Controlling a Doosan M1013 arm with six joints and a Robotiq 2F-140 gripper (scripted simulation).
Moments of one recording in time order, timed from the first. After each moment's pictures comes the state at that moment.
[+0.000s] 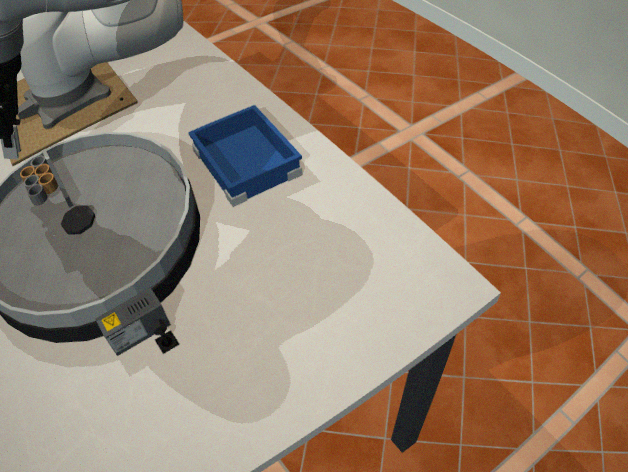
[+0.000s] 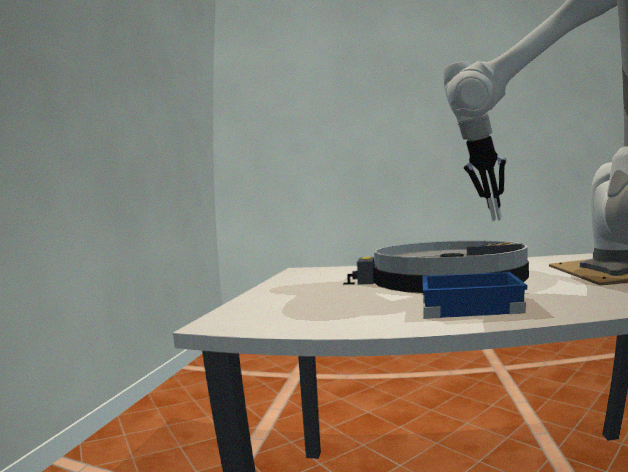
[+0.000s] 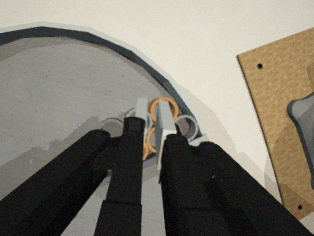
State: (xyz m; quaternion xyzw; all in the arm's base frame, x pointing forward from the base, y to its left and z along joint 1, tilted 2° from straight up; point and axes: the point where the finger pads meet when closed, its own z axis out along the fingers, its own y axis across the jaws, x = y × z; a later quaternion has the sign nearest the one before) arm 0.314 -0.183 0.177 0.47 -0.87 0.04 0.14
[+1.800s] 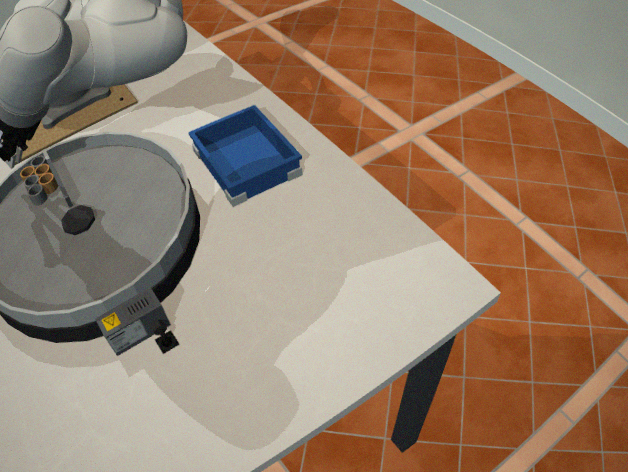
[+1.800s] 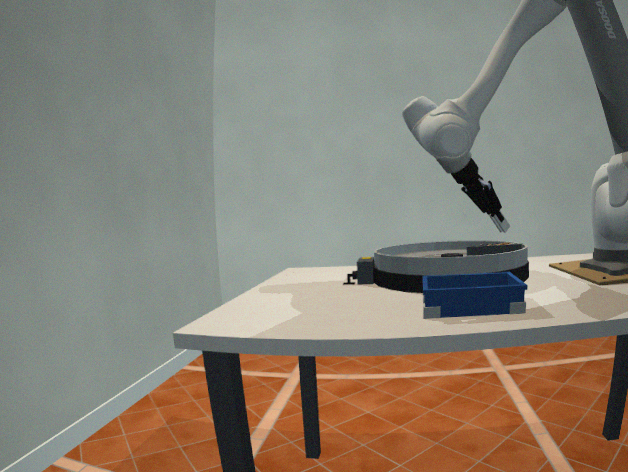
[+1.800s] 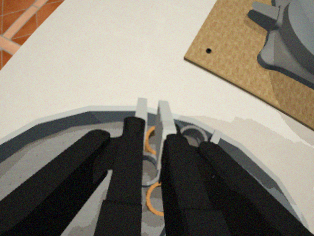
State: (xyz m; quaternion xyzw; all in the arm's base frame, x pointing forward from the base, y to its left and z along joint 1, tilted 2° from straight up) arm 0.300 -0.189 0.140 0.15 -0.93 0.06 0.32
